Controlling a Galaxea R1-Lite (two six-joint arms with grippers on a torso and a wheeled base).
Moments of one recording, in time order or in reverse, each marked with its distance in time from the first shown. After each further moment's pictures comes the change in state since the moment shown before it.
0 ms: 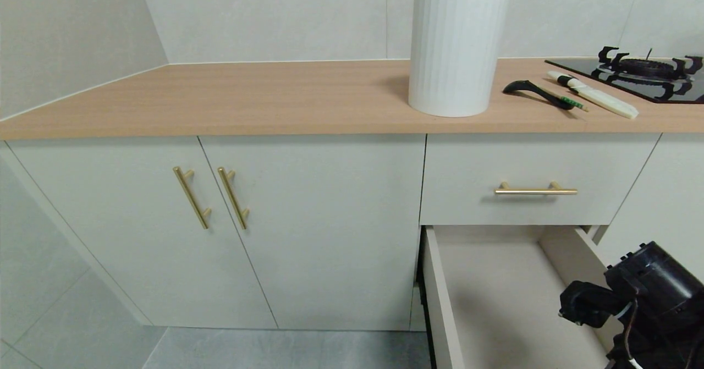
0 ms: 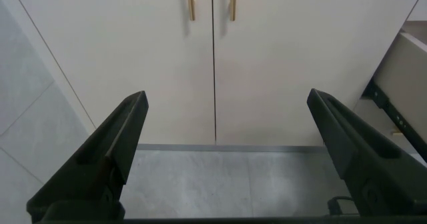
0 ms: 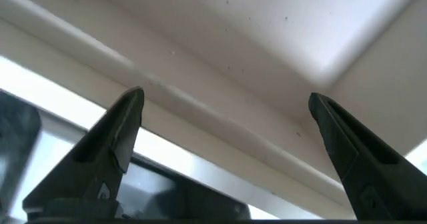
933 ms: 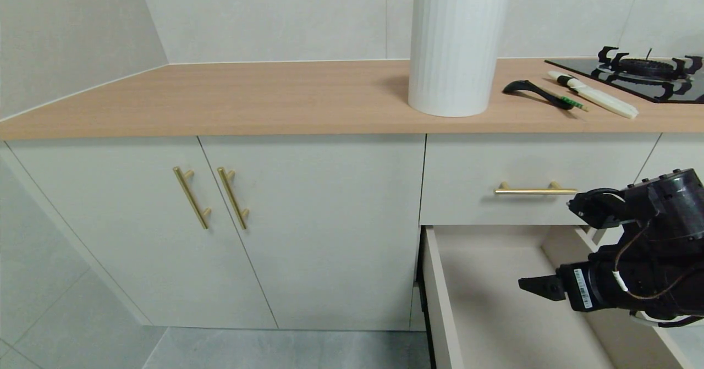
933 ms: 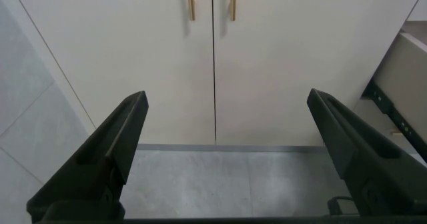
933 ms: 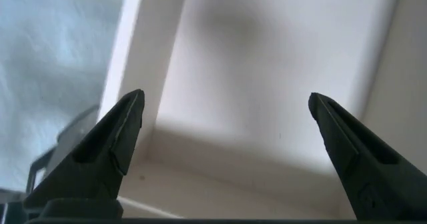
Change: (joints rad) left arm 0.000 0.000 0.000 0.000 0.000 0.000; right arm -0.053 -0.023 -0.137 -0.301 0.001 0.357
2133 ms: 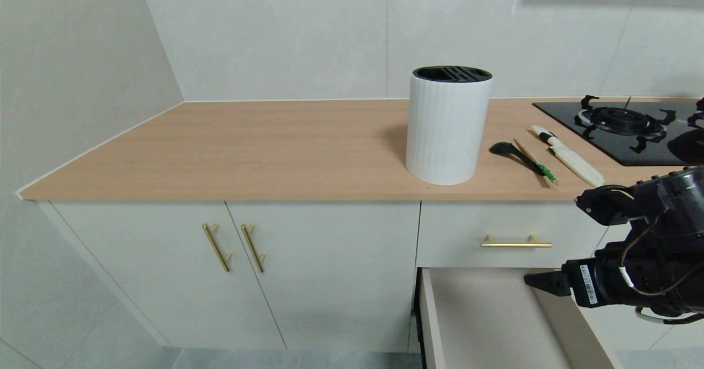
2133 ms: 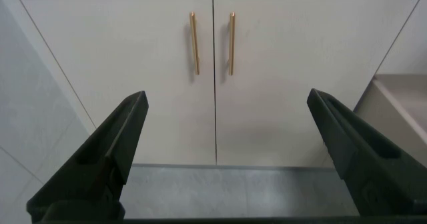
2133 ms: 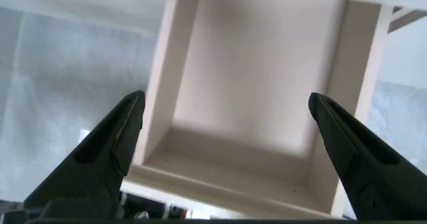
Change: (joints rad) left arm 0.000 0.000 0.000 0.000 0.000 -0.001; right arm -0.026 -0.016 0.002 -0.007 -0.002 -0.008
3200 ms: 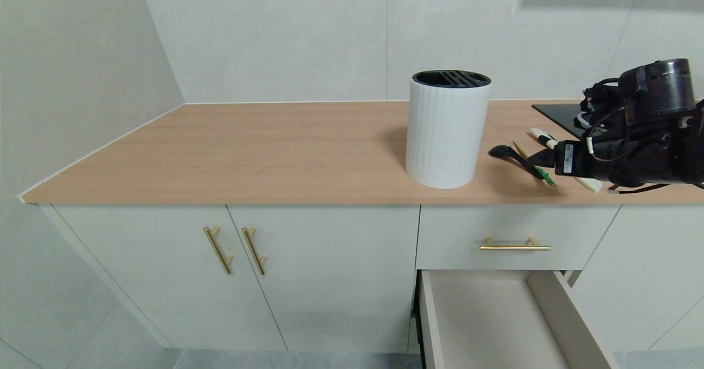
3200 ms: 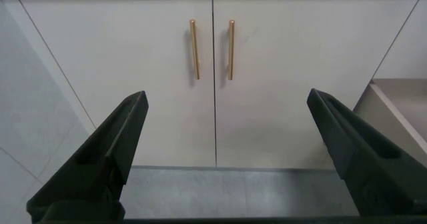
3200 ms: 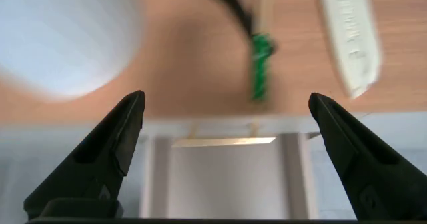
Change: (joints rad) left arm 0.000 0.000 0.000 0.000 0.000 0.000; right arm -0.180 0.256 -0.522 -0.021 -0.162 0.010
